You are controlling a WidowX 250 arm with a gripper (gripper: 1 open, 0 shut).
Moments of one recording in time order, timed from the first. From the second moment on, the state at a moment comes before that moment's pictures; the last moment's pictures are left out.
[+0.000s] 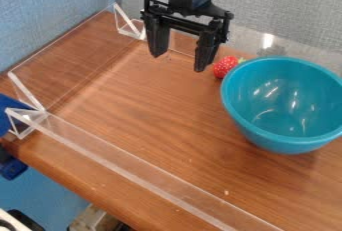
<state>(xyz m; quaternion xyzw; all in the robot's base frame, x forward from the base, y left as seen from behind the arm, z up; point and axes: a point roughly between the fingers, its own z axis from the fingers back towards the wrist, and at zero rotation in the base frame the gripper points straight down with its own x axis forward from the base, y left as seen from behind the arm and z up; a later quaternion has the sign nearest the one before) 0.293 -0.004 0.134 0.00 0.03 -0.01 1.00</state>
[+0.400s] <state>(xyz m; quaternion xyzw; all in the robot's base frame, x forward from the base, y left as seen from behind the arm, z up) 0.304 -0.004 0.101 0.00 0.06 -0.03 1.00</state>
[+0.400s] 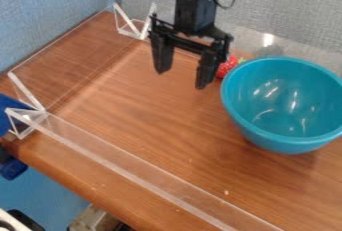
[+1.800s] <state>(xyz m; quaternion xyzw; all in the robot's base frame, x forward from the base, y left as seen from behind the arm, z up) 0.378 0.004 0.049 -0.01 0.05 -0.07 1.00</state>
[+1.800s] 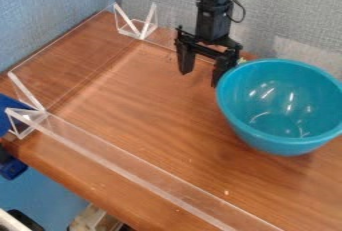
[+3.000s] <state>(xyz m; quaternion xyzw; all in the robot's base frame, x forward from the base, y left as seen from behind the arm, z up) 0.396 -0.007 0.028 -0.02 0.05 -0.09 0.99</state>
